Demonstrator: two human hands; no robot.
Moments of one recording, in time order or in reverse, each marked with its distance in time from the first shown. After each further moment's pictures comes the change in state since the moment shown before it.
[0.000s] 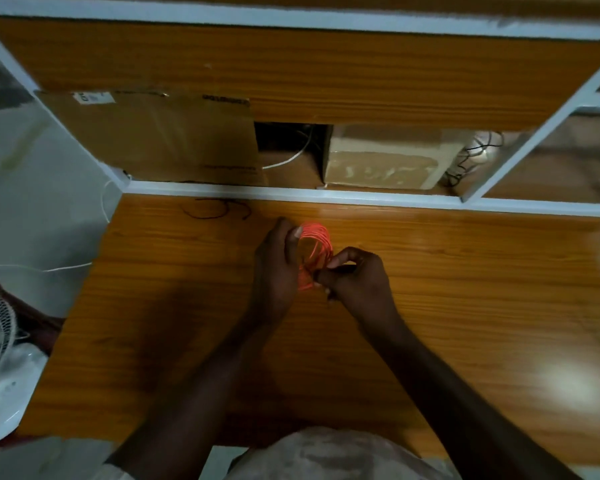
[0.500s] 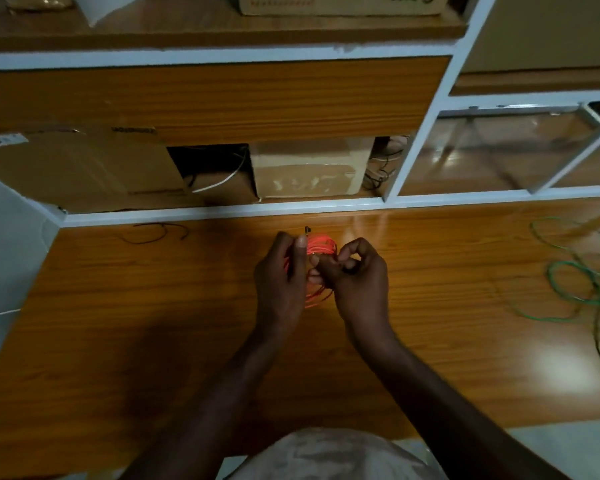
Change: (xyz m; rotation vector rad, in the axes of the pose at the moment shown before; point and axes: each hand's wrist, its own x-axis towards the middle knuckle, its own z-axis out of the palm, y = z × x) left_hand -0.058 0.137 0.084 -0.192 -0.003 0.081; right_hand -0.040 0.002 -0.127 0.316 0.239 -0.181
